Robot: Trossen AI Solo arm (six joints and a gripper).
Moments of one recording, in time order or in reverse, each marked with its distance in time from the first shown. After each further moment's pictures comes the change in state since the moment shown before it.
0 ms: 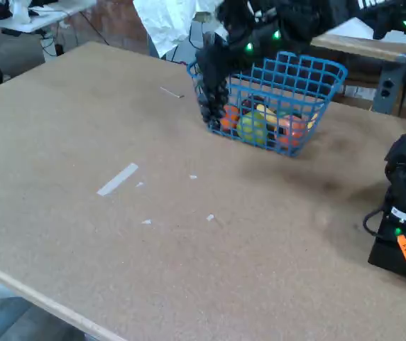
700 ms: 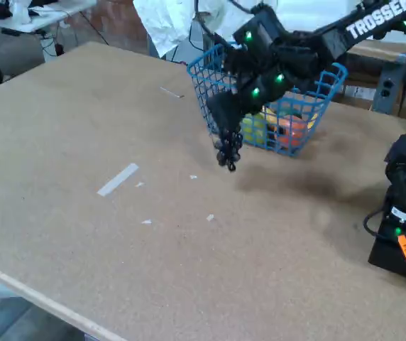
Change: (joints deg) arm 1.4 4.3 -9.4 3.0 0.0 2.9
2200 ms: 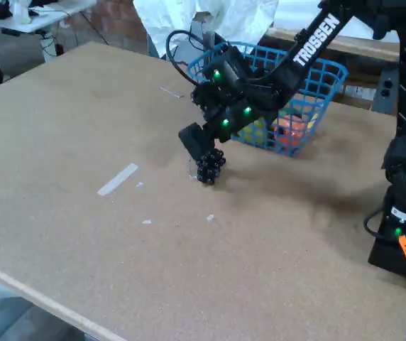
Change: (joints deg) arm 2.1 20.3 3.3 19.7 -4.9 -1.5
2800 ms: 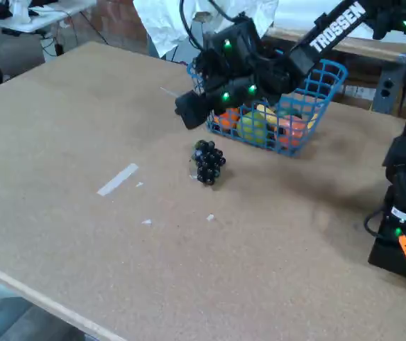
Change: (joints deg) arm 0.1 -8.8 0.0 3.6 0.0 -0.1
